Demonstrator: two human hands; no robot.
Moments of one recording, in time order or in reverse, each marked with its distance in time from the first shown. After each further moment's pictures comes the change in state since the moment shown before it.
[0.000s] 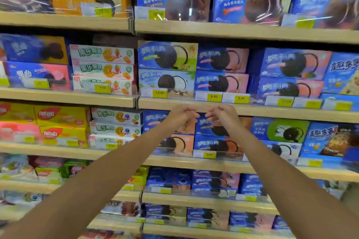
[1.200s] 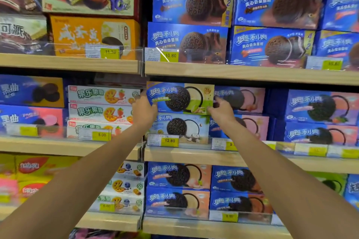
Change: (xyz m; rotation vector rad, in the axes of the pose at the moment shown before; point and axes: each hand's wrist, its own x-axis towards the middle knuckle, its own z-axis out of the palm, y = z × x) left_hand 0.141 0.025 -0.171 0.395 0.672 0.252; right_hand 0.141 -0.100 0.053 -0.170 0.195 -0.190
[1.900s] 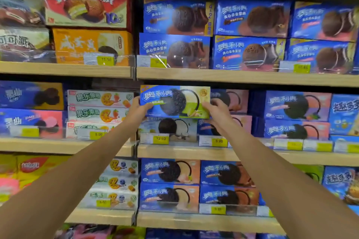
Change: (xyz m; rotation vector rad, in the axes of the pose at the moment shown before) left_hand -0.044 0.038 -0.030 -0.580 -0.232 -0.235; right_hand -0.041 -0.009 -0.040 0.451 -0.049 0.098
